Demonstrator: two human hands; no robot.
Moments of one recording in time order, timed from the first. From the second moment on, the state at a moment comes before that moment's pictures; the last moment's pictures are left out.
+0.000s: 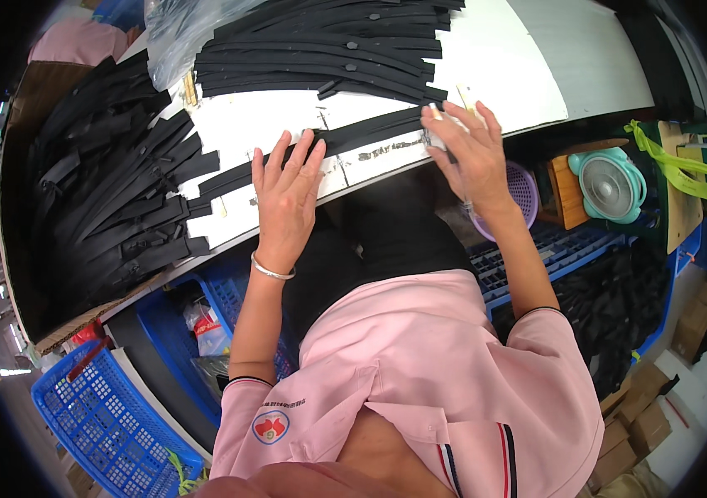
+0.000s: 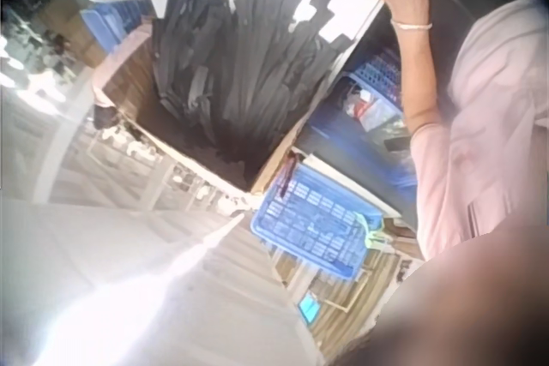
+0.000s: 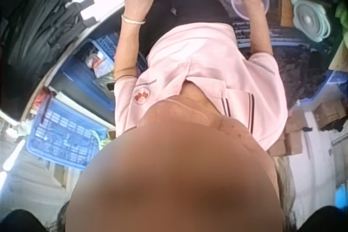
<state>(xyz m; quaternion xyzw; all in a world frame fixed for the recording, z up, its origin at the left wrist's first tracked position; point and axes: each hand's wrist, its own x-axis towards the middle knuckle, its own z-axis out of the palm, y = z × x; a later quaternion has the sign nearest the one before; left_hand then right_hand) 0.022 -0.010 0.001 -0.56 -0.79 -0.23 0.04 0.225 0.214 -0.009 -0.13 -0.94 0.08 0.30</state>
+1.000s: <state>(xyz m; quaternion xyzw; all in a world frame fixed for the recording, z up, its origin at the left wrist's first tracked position) 0.024 -0.089 -0.025 -0.37 -0.88 -0.26 0.13 0.145 0.135 0.030 -0.18 -0.84 0.43 0.26</state>
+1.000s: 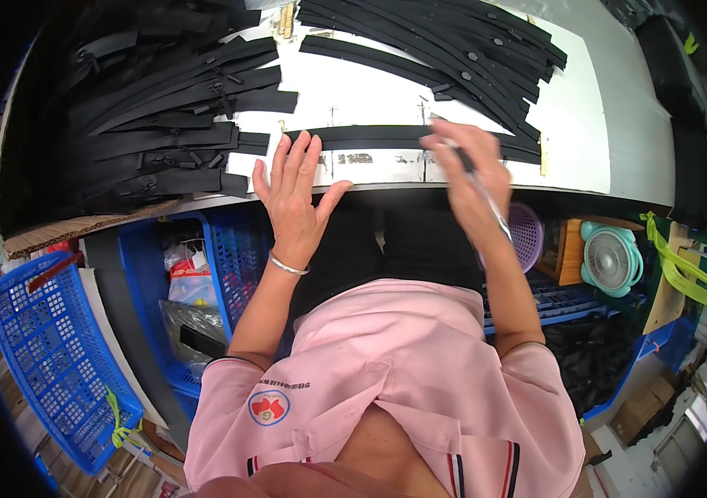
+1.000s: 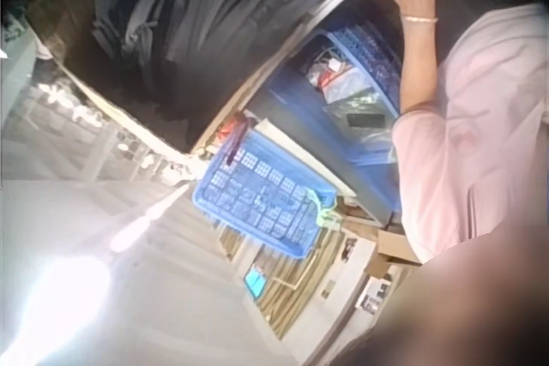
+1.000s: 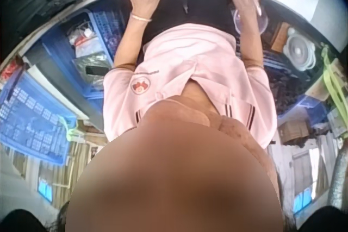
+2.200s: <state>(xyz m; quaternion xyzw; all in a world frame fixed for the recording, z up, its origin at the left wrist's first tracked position) 0.026 -0.085 -0.027 -0.36 -0.88 -0.28 0.15 0.058 0.088 -0.004 -0.05 -0.84 0.50 0.22</state>
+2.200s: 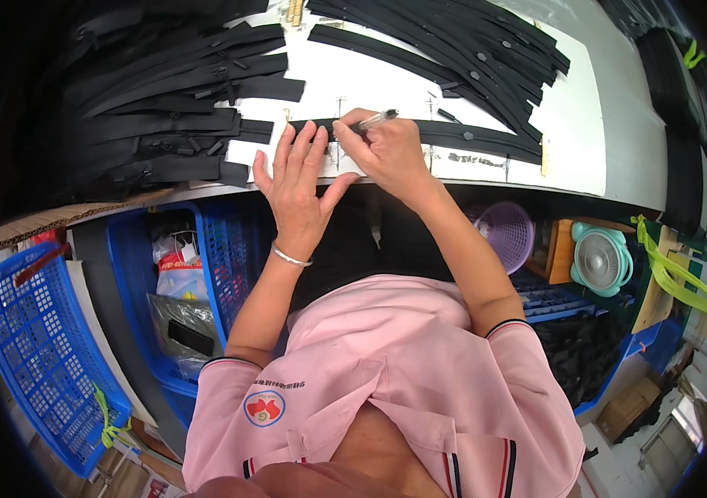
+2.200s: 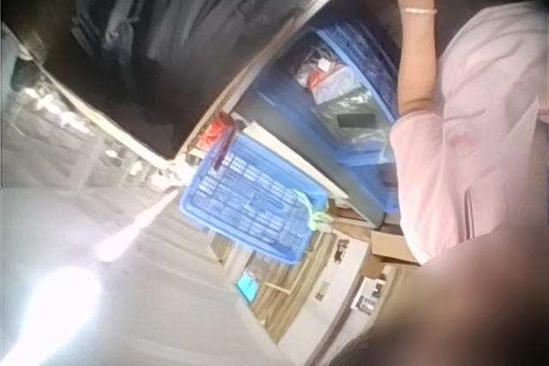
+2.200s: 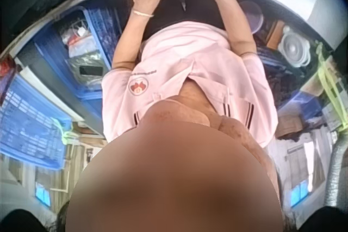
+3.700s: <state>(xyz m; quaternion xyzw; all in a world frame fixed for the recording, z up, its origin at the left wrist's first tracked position) 0.034 0.015 -0.010 -0.40 -0.79 -0.46 0.09 0.106 0.163 0.001 -0.12 -0.83 0.42 0.36</state>
